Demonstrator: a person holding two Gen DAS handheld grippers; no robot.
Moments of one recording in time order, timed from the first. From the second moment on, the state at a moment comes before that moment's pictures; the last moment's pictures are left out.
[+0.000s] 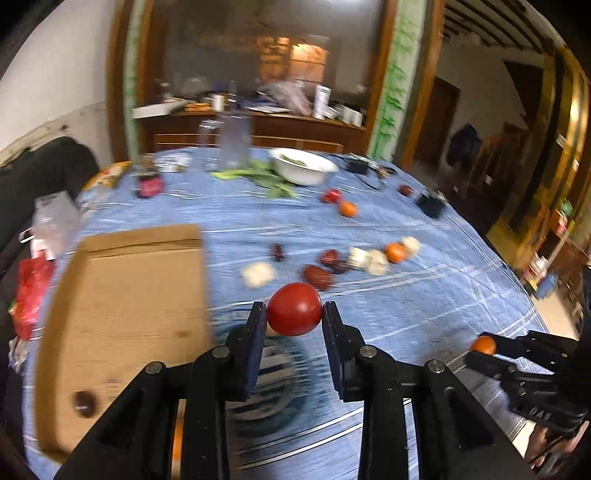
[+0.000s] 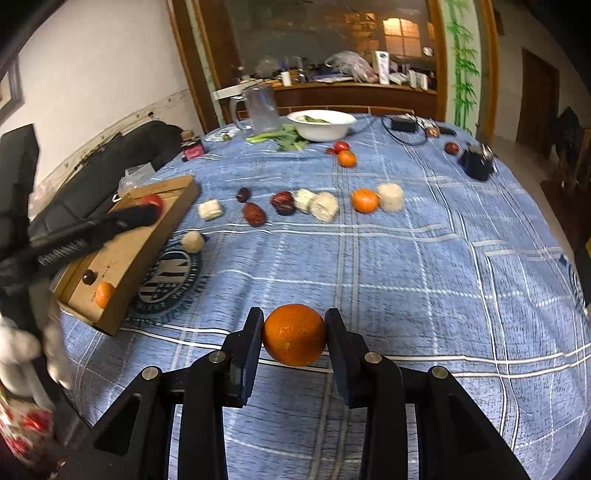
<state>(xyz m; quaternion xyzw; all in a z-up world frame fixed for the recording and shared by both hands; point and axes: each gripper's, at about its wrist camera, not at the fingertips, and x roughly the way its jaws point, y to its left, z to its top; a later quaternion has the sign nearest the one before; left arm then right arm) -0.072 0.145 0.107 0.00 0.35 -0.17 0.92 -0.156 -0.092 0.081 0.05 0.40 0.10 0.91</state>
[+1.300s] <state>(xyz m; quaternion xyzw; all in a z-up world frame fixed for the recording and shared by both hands) -0.029 0.325 0.039 -0.09 0.46 -0.02 0.88 -0.050 0.170 0.035 -0.06 0.46 0.26 0.84</state>
